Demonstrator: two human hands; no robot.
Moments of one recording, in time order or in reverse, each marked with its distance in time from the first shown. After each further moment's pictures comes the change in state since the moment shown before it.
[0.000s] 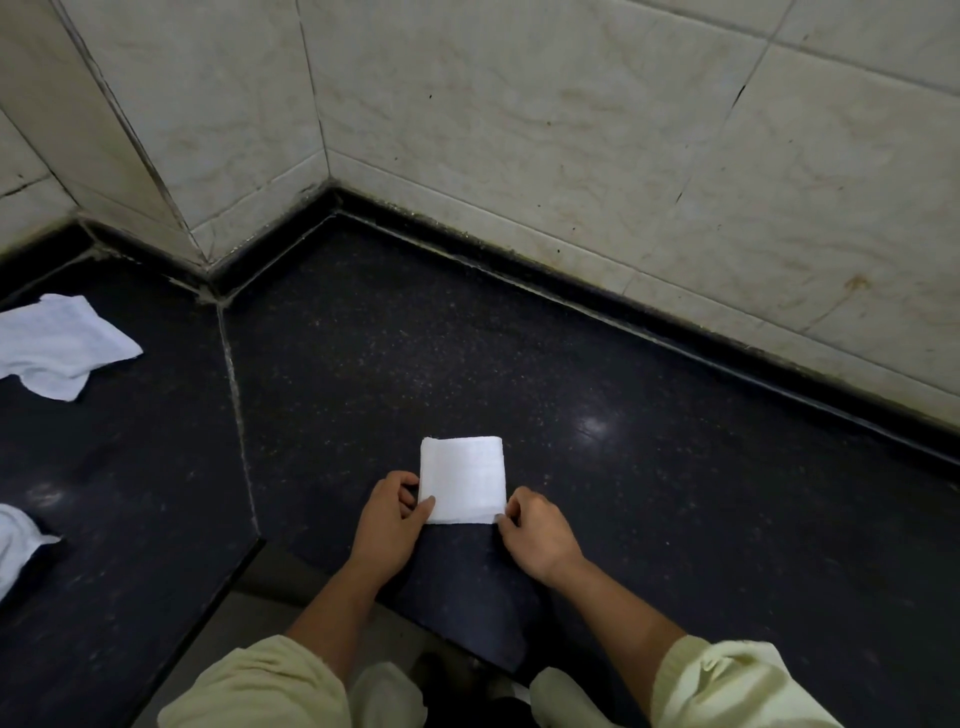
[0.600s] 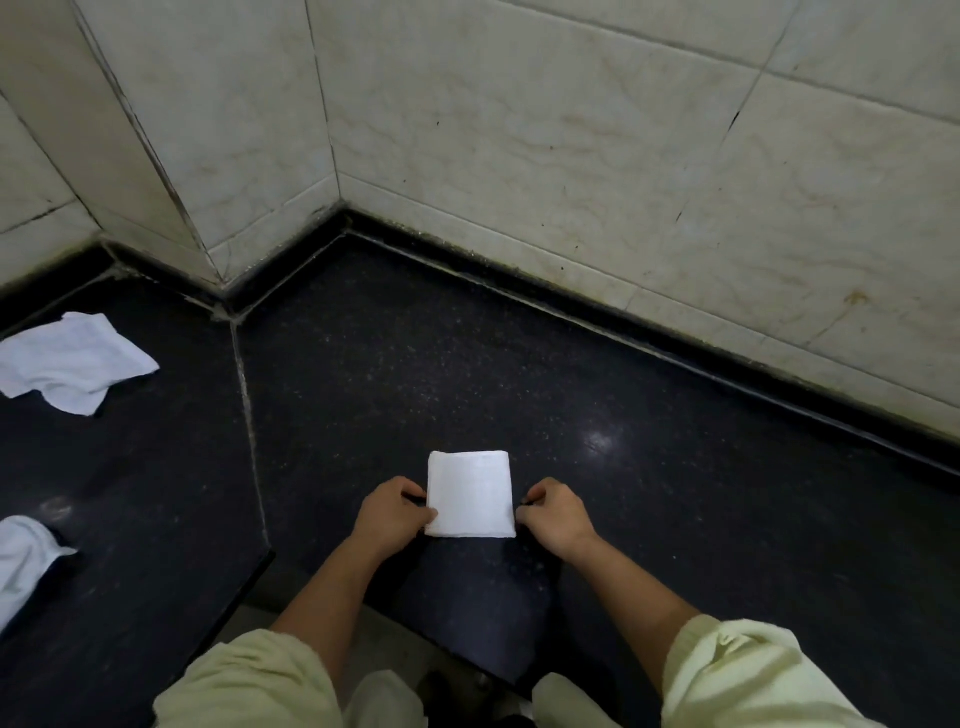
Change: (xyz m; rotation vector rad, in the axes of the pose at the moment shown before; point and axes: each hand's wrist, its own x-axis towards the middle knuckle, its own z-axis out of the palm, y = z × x) left_hand 0.018 0.019 -0.024 -0.010 -0.174 -0.235; right_hand 0.021 -0.002 -0.024 0.241 -0.026 0.171
